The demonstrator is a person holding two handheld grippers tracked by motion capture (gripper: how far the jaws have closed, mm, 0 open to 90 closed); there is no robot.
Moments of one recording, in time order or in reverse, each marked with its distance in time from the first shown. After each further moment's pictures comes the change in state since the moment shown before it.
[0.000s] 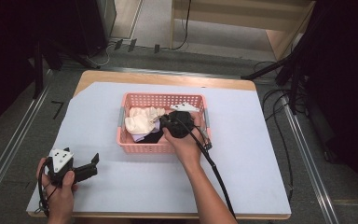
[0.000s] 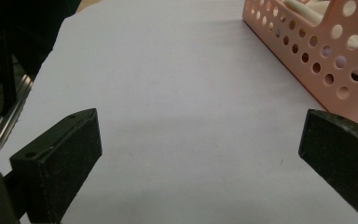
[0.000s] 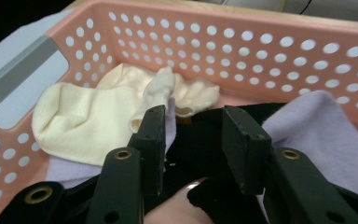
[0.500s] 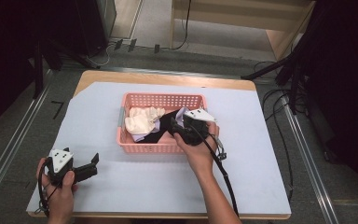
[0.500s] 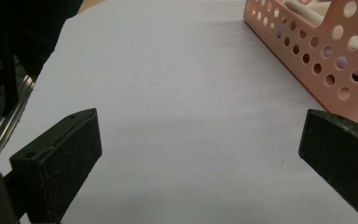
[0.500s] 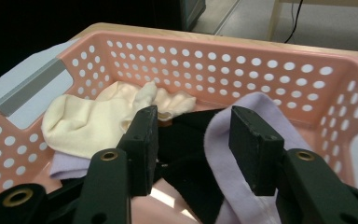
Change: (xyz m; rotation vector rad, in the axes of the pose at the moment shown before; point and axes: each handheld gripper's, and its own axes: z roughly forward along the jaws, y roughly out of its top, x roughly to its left) left arm 0.000 0.000 -0.001 0.001 0.010 0.002; right arm -0.019 -0.013 -0.041 -0.126 -0.002 0.010
